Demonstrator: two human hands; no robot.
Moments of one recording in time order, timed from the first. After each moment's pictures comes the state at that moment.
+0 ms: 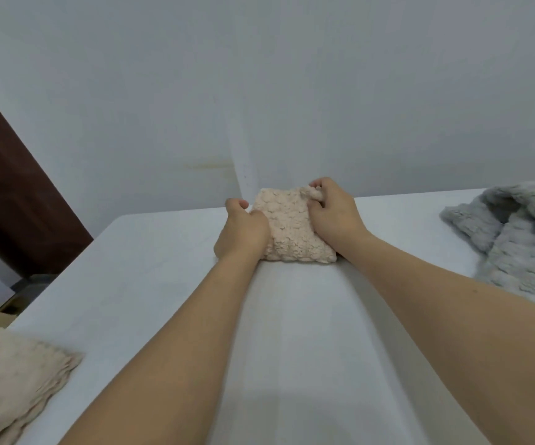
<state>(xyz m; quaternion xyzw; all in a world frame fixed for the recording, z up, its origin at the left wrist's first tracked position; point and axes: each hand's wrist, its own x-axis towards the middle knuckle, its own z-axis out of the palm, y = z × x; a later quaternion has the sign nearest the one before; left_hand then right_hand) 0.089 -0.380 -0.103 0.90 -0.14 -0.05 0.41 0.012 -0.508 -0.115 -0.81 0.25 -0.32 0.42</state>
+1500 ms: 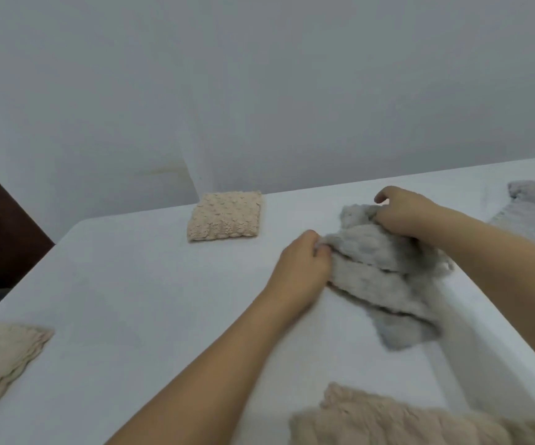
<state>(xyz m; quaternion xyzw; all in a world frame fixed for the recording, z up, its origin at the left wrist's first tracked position) -0.101 -0.416 -0.113 0.78 -0.44 -0.13 0.41 -0.200 -0.594 -0.072 -0.85 0.46 -0.06 0.23</state>
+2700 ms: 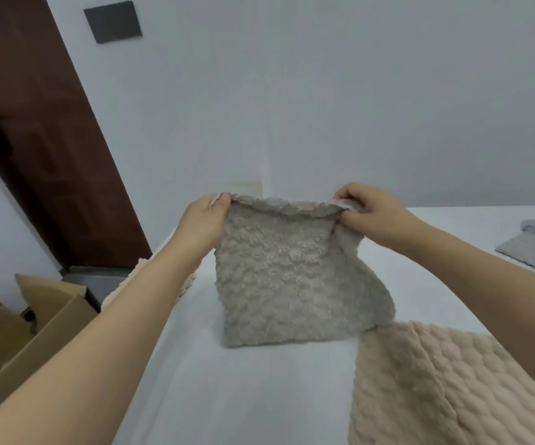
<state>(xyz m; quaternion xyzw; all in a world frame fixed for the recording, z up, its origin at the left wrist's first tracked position) -0.047 -0.132 0.048 0.80 -0.26 -0.06 0.53 -0.217 -0.351 0.044 -0.90 0.14 -0.25 0.32</state>
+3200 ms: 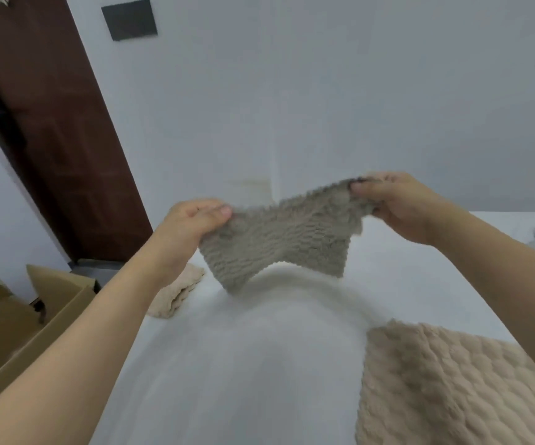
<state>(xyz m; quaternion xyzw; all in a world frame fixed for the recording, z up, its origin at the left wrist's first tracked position) -0.060 -0.073 0.062 0.68 -0.41 -0.14 0.59 -0.210 -0.361 0.067 -0.73 0.07 -0.21 0.64</state>
